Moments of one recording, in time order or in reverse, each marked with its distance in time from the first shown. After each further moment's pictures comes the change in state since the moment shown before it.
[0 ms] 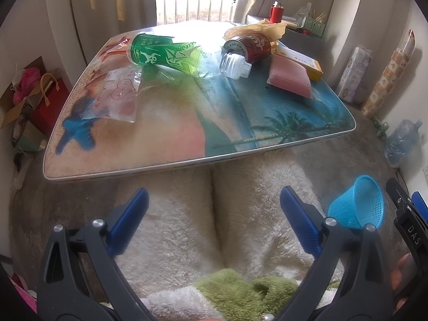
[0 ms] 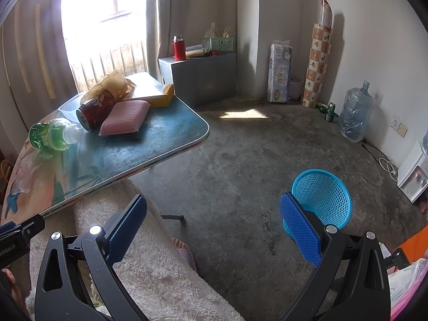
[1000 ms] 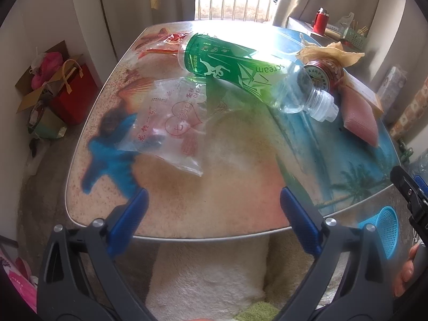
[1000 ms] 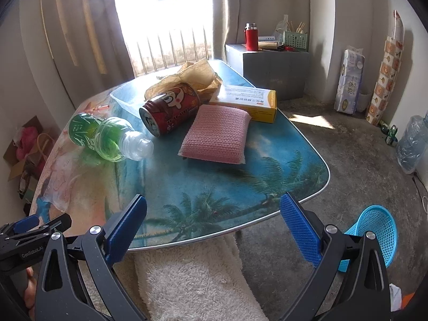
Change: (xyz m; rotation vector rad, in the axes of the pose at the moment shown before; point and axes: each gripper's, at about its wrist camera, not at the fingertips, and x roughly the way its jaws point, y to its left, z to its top) left arm 0.046 0.084 0.070 -0.124 0.047 0.115; right arm 0.062 0.127 0.068 -0.202 0.093 0.260
